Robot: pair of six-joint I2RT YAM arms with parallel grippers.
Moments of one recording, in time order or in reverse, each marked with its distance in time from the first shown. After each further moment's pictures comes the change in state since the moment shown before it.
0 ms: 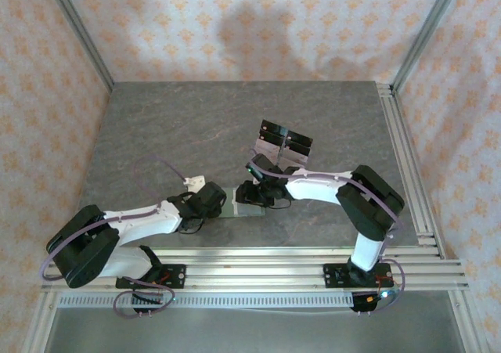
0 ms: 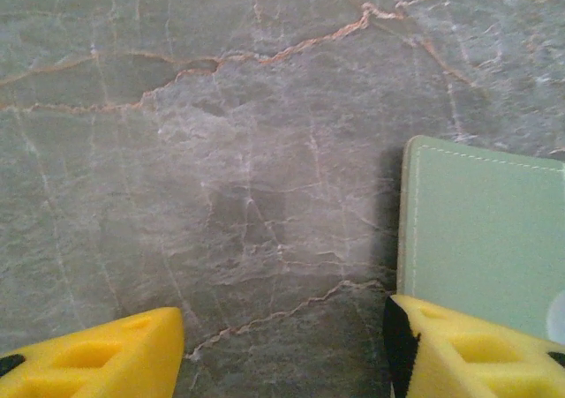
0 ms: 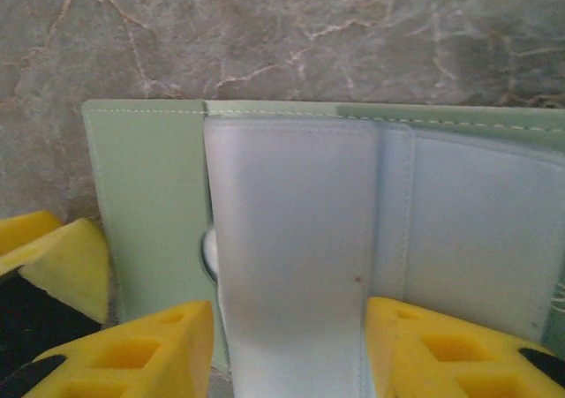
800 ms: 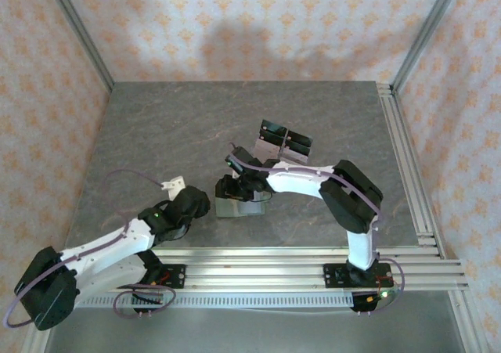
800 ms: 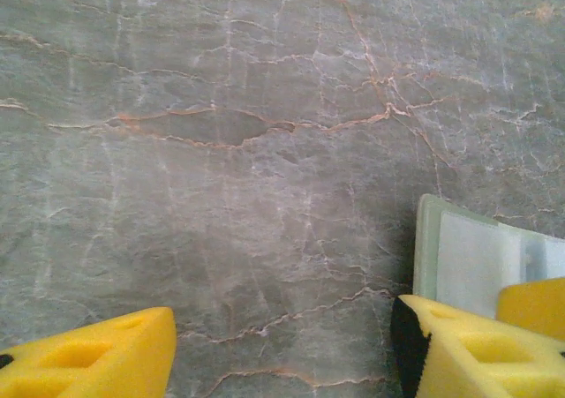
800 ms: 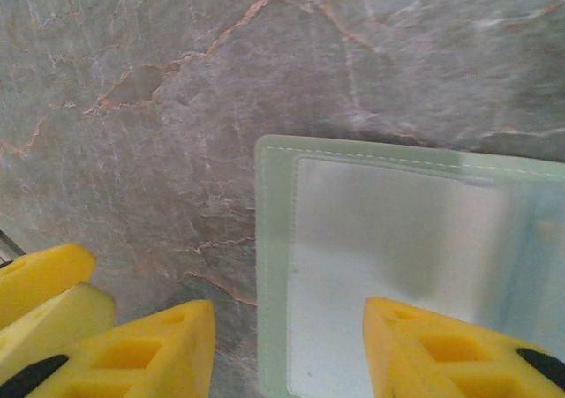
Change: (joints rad) left arm 0.062 -0.392 -0.122 -0.069 -0.024 -0.064; right arm 0.069 0.154 0.256 -0.053 -0.055 0.025
